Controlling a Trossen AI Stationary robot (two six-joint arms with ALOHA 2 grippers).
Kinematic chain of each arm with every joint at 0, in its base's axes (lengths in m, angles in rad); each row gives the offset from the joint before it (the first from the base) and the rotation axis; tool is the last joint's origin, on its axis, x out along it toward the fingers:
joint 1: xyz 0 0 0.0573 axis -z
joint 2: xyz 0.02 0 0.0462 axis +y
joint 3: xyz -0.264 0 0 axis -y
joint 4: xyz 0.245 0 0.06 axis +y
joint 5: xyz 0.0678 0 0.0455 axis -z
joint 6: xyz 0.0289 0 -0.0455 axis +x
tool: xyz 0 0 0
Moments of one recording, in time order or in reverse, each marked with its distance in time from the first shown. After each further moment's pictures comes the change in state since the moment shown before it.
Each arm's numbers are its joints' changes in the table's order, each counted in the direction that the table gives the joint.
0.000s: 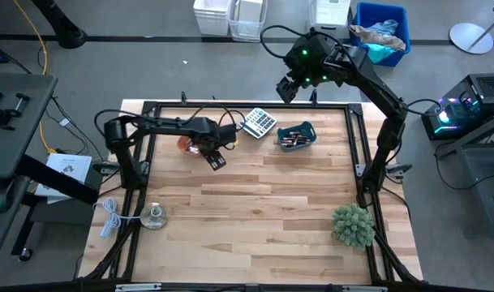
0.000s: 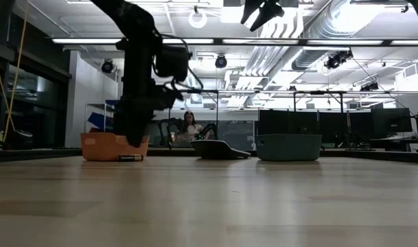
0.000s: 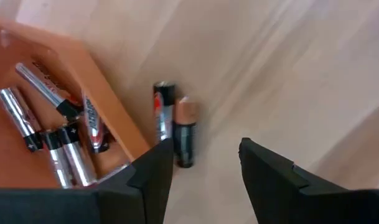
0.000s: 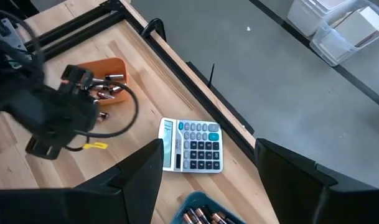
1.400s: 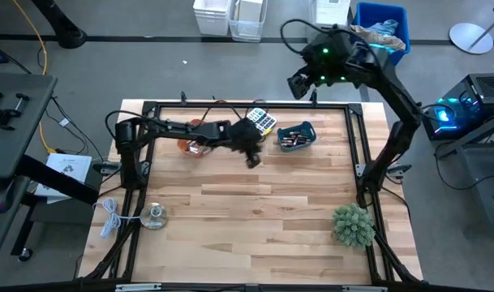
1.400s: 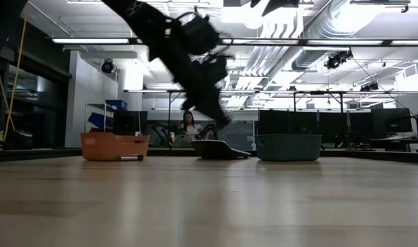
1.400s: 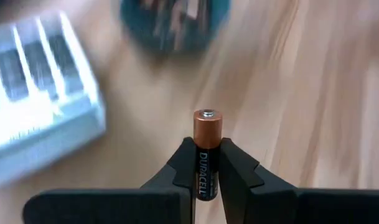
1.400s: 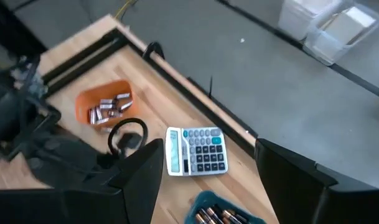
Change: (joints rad) left arm 0.076 0.099 0.089 -0.697 0.151 0.136; right arm -0.013 -0.094 0.002 0.021 0.030 0.111
